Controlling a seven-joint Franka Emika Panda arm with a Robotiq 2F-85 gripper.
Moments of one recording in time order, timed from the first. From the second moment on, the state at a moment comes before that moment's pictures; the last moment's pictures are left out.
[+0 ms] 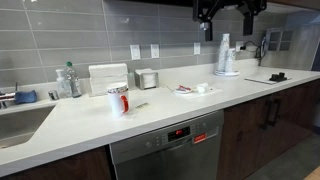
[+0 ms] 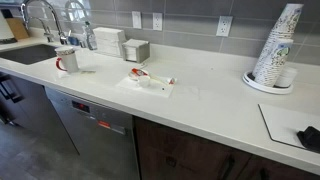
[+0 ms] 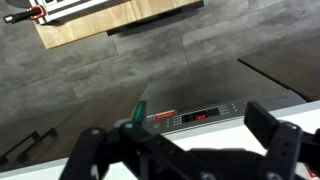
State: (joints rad) arm 0.04 -0.84 0.31 -2.43 0.15 1.56 0.53
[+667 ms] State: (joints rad) arm 0.03 -0.83 0.30 -2.42 0.16 1.58 0.54
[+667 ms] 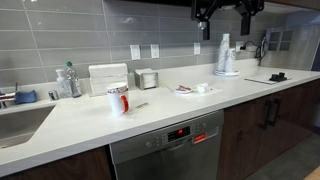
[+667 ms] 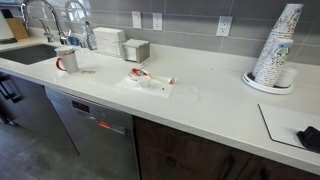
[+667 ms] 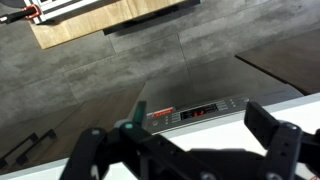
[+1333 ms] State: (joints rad) arm -0.10 -0.44 0.30 -2.22 0.19 1.81 0.96
